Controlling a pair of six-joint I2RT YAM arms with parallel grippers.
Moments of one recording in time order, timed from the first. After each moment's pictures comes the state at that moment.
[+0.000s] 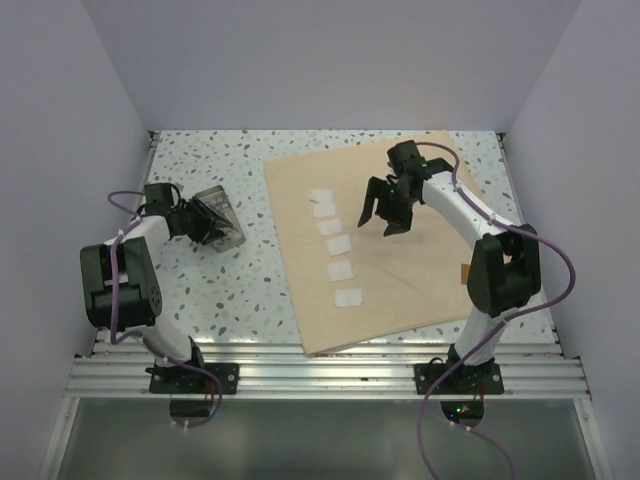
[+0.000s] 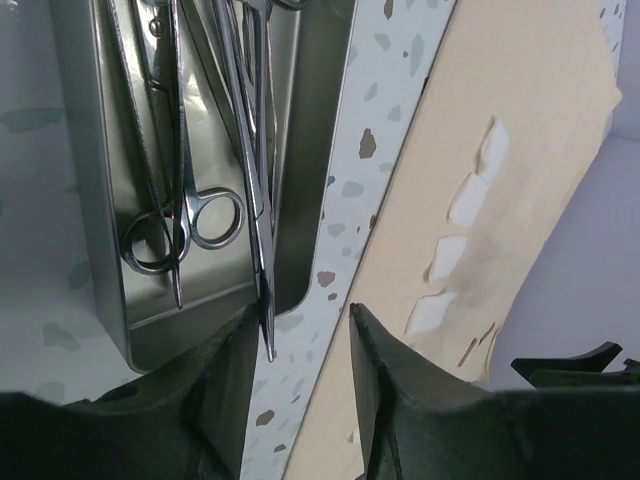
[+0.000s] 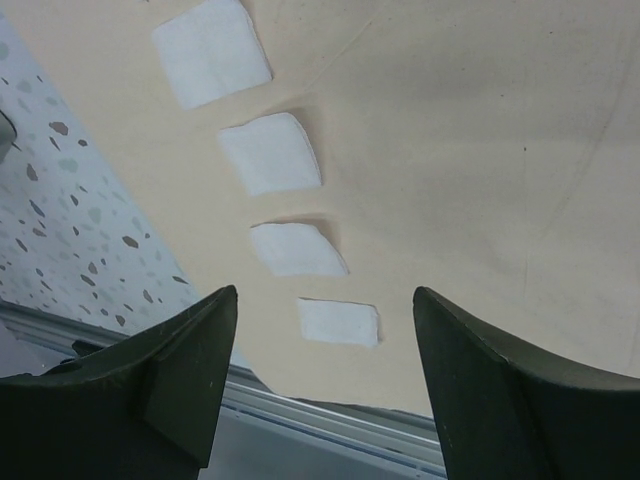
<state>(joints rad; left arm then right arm) 0.22 1.66 0.92 -0.23 0.56 -0.72 0.33 1.79 1.51 -0.90 -0.21 0.59</state>
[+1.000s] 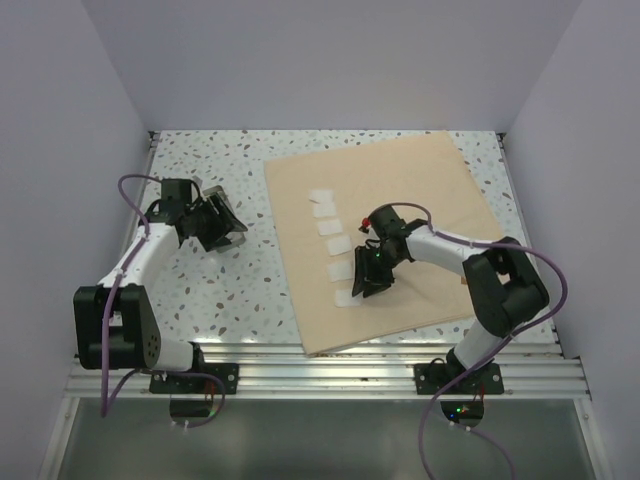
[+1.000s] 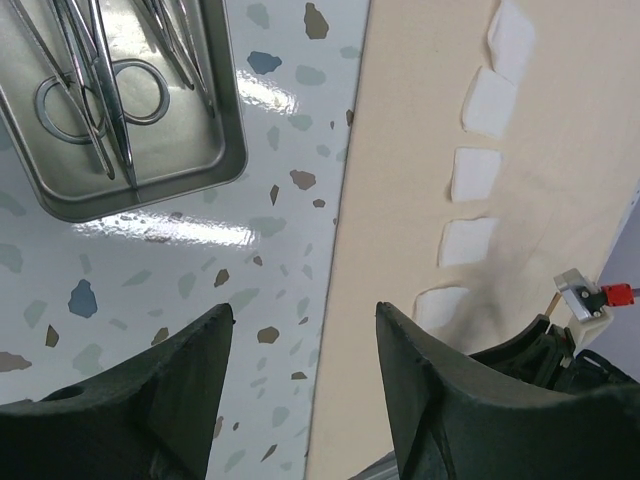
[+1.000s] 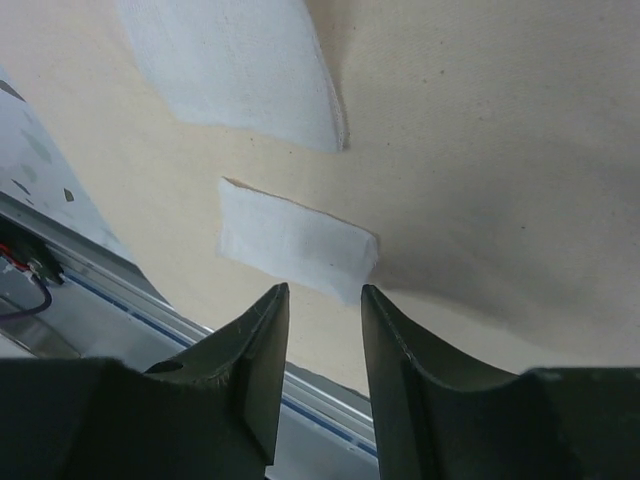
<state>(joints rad) 0.03 1.40 0.94 -0.48 0.38 -0.62 0.52 1.67 0.95 -0.60 -0.40 0.49</state>
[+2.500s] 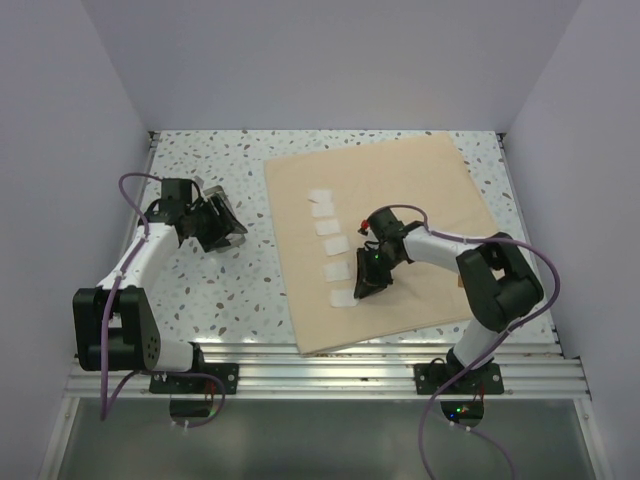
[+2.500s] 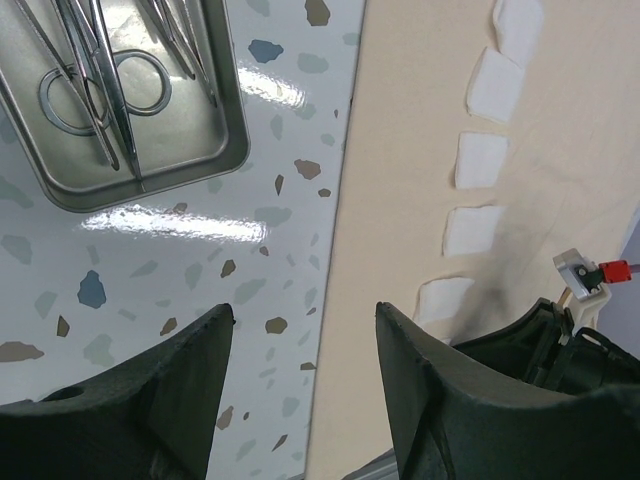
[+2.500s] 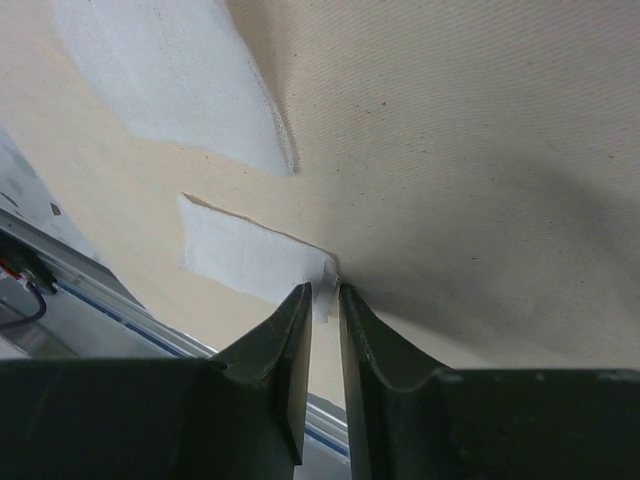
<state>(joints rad) 0.02 1.39 0.95 -0.52 0.37 -0.59 0.52 1.72 0.93 -0.54 -0.41 0.49</state>
